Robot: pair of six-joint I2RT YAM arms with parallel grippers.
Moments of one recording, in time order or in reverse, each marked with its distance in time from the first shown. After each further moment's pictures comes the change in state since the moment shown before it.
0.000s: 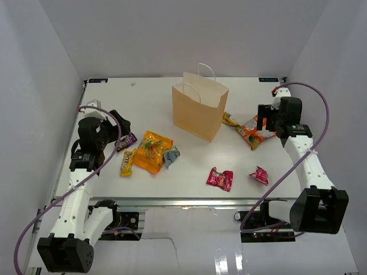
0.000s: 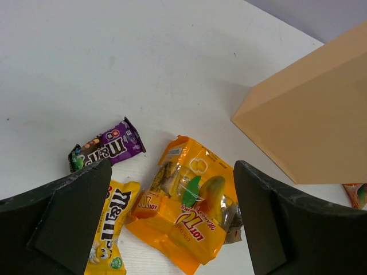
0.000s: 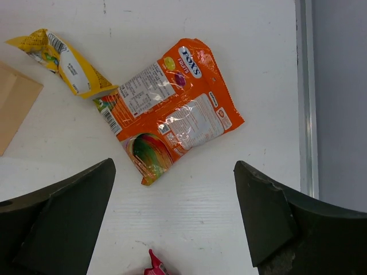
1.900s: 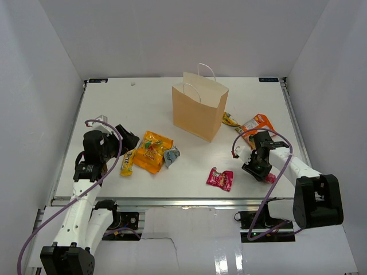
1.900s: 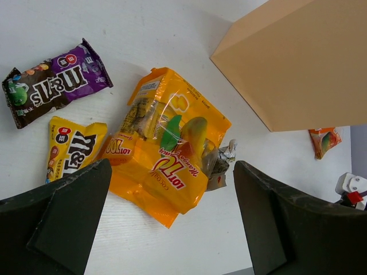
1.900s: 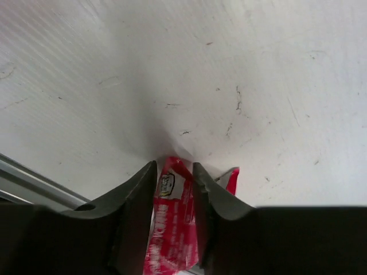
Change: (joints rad) left arm 0.000 -0.110 -0.193 -0.038 0.182 -0.124; right arm 0.177 0.056 -0.349 -0.409 -0.072 -0.789
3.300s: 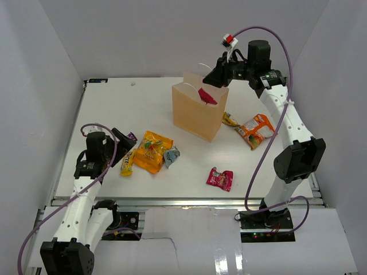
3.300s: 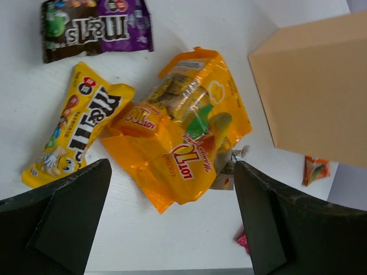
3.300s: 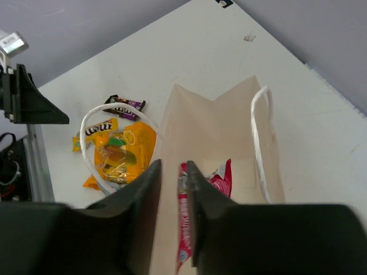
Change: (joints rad) left arm 0.000 0.024 0.003 -0.127 -0.087 -0.204; right arm 0.124 0.496 1.271 0.339 -0.835 0.817
